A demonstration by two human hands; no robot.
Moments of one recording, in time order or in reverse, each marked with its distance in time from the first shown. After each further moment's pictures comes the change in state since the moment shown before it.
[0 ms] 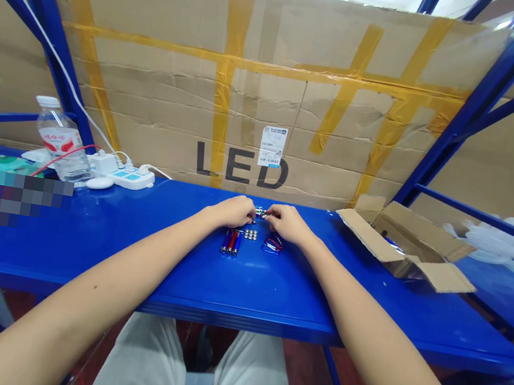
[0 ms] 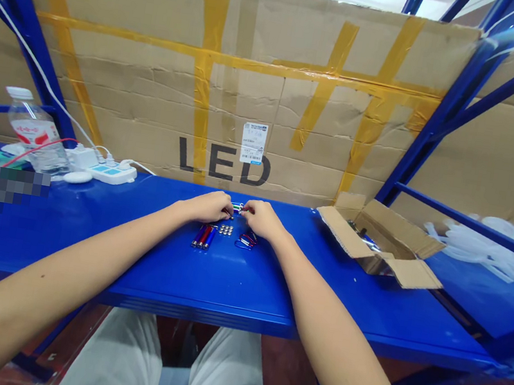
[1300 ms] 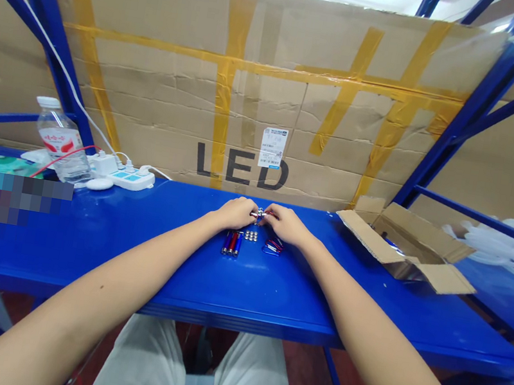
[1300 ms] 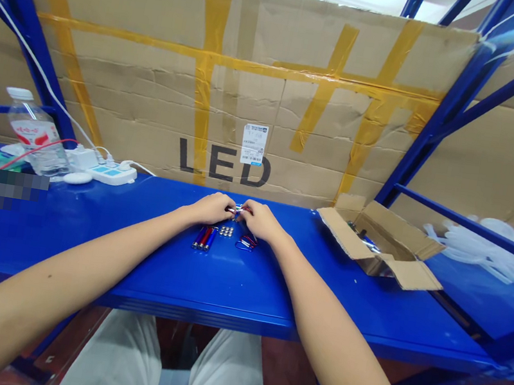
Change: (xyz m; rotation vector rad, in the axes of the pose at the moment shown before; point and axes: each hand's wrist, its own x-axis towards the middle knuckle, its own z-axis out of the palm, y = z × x) left_hand 0.002 0.008 0.007 -0.132 0.099 -0.161; right_hand 0.001 0.000 0.004 0.112 0.003 -0.037
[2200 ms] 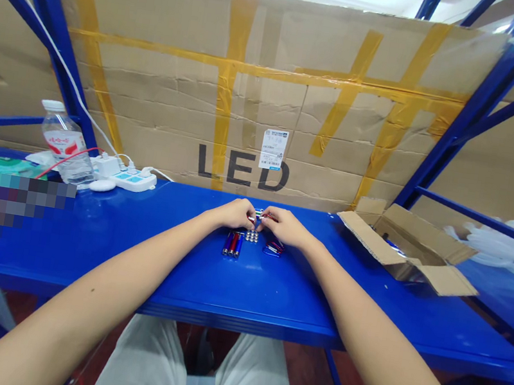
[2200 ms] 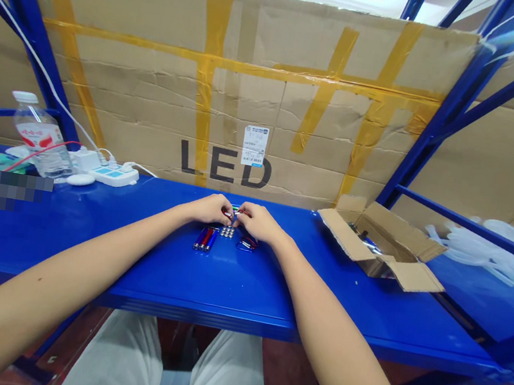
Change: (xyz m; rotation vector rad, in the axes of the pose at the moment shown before) left_hand -0.002 -0.010 -0.008 -0.322 -0.145 -0.024; right_hand -0.003 -0.006 0.000 0.138 -0.099 -0.022
